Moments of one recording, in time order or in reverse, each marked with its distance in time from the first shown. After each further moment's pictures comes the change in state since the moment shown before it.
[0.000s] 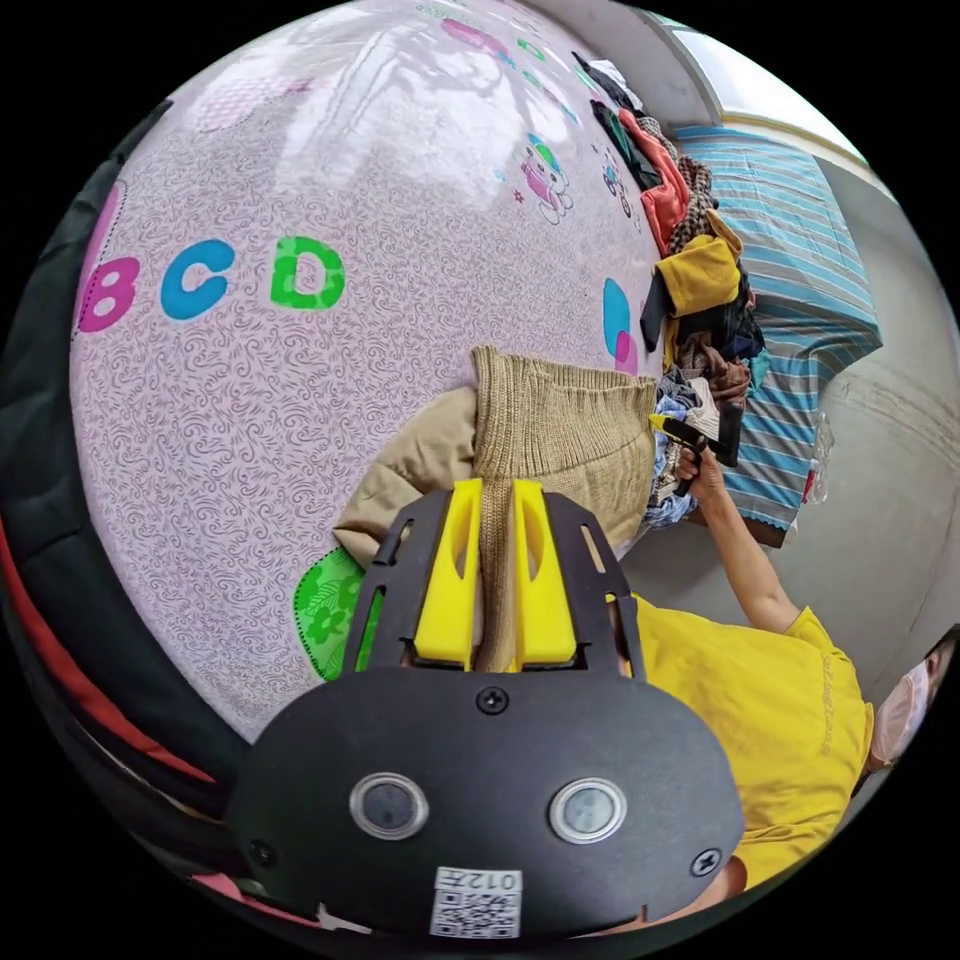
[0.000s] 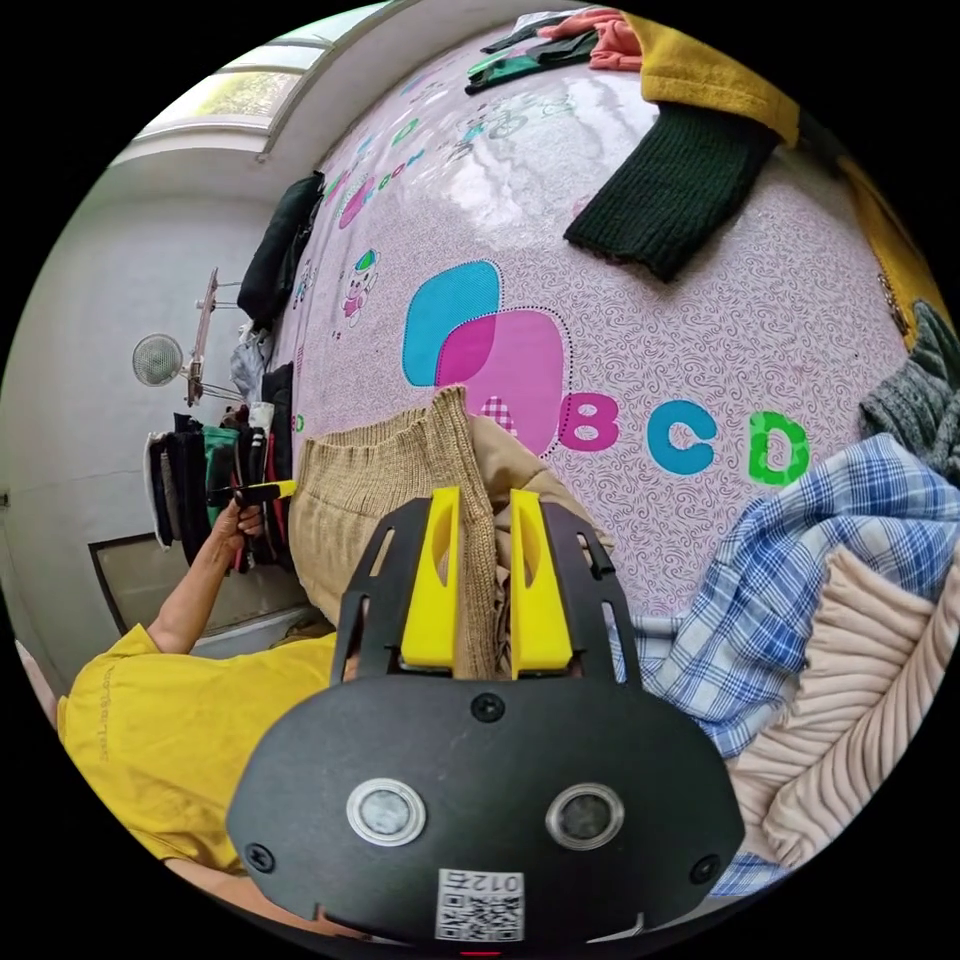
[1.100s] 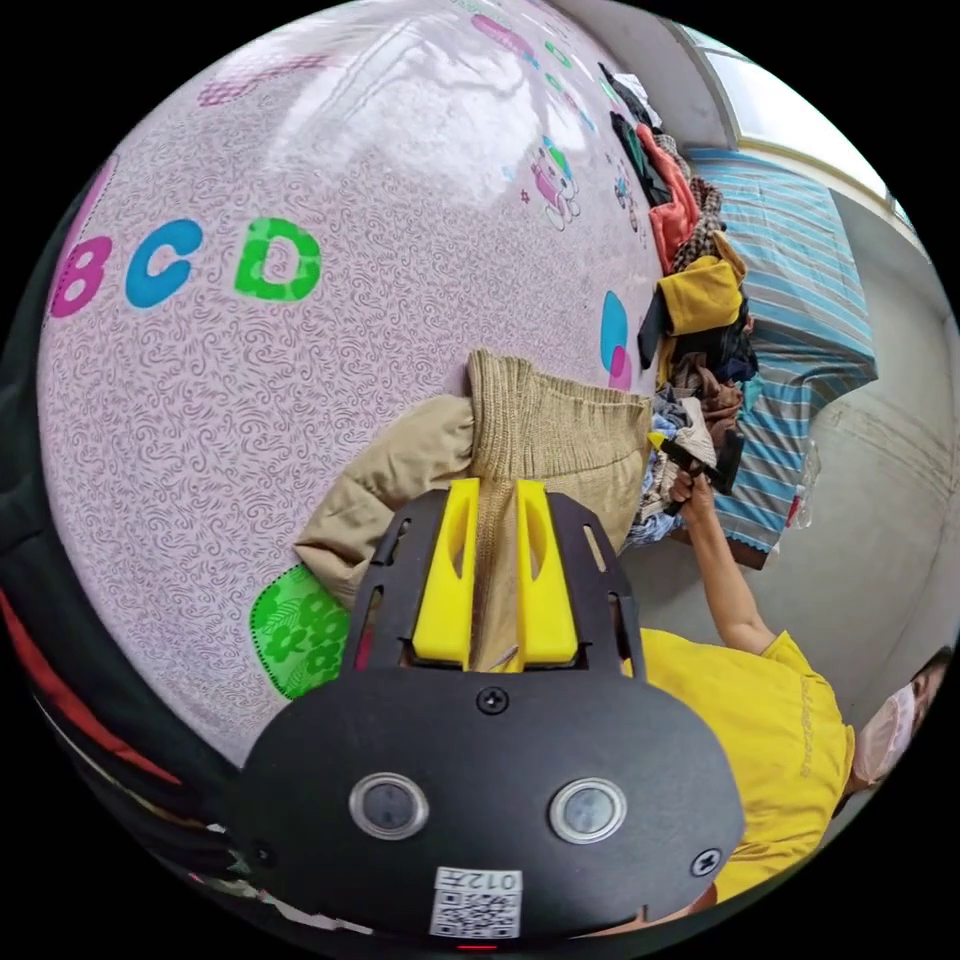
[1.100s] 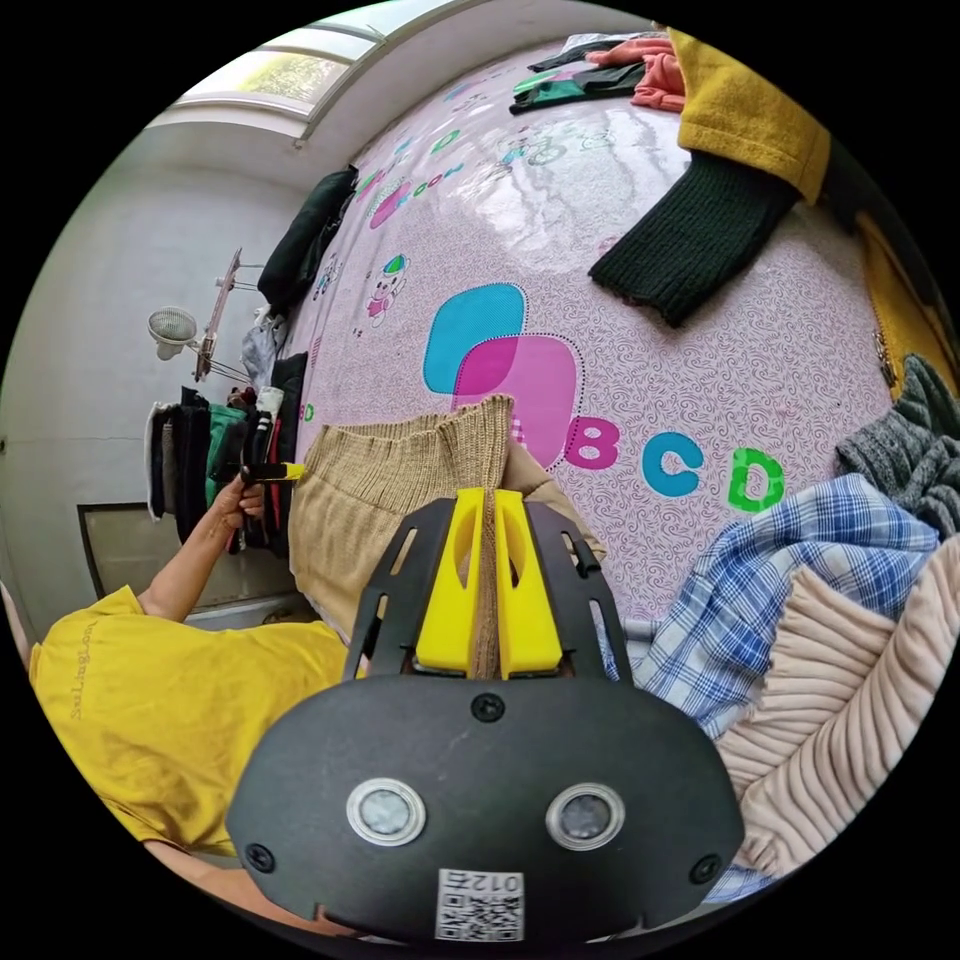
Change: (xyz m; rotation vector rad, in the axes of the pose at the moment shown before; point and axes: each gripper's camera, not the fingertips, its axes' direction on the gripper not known) left arm -0.002 -0.002 -0.011 -0.007 -0.006 -0.055; right arm -0.009 0.019 -0.032 0.036 0.043 -0.107
